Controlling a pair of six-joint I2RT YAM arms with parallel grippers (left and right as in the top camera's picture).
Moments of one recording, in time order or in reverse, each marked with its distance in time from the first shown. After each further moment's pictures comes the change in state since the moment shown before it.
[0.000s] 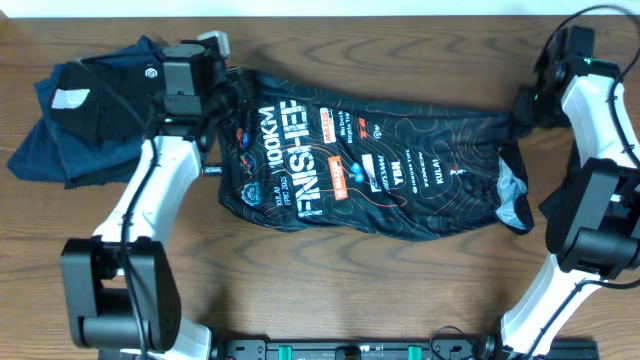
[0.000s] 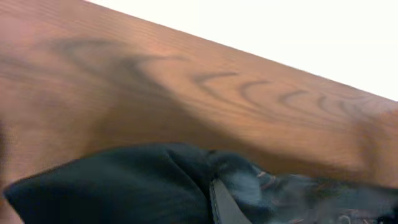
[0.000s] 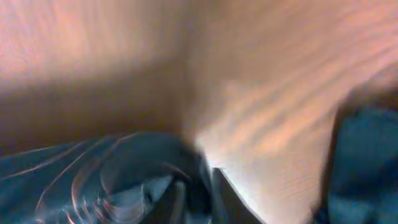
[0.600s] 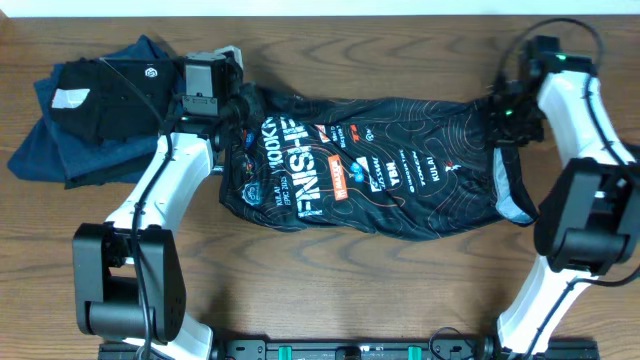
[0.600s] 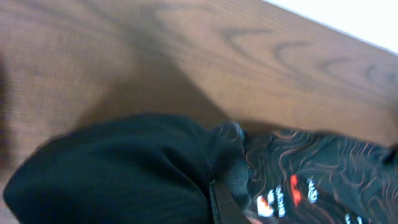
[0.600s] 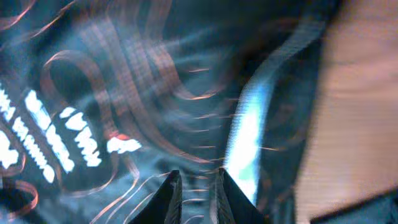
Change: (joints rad) left arm -0.039 0.040 0.000 -0.148 -0.094 0.000; right arm 0.119 0.000 0.002 -0.331 -0.152 -0.240
